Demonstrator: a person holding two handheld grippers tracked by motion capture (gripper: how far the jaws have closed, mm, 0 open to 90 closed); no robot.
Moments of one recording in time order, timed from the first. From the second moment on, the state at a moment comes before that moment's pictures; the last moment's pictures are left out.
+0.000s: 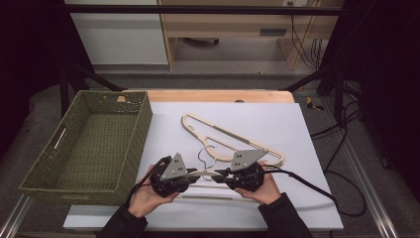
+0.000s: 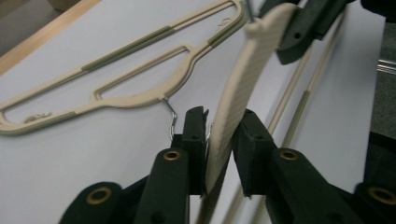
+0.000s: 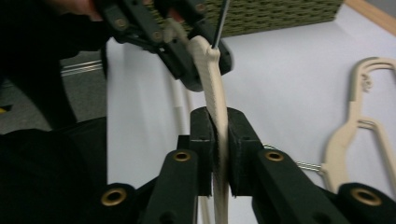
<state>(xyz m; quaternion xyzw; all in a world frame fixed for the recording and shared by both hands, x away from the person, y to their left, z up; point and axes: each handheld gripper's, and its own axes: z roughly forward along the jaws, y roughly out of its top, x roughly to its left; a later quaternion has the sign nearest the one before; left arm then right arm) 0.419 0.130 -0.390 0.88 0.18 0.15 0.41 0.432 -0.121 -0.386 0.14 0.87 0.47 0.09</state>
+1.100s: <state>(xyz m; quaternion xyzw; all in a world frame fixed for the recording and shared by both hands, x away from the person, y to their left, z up) 0.404 0.160 -0.342 0.82 0.26 0.16 0.49 0.424 -0.197 -0.377 0.30 0.75 0.56 0.18</state>
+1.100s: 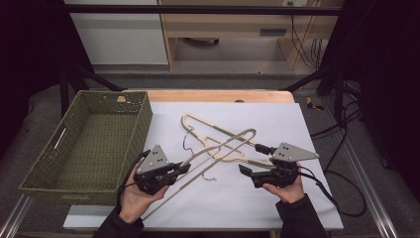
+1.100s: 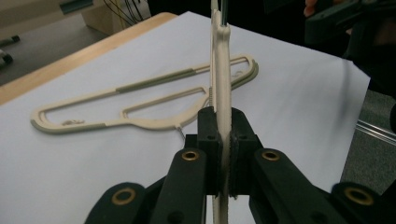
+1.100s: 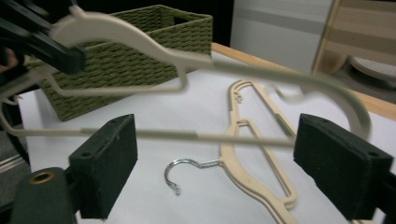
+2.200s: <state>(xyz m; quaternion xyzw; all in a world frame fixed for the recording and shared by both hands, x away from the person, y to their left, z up) 0.467 0.314 -0.260 0.79 0.33 0.24 0.45 0.416 -0.236 -0.391 0.36 0.73 0.55 0.21</state>
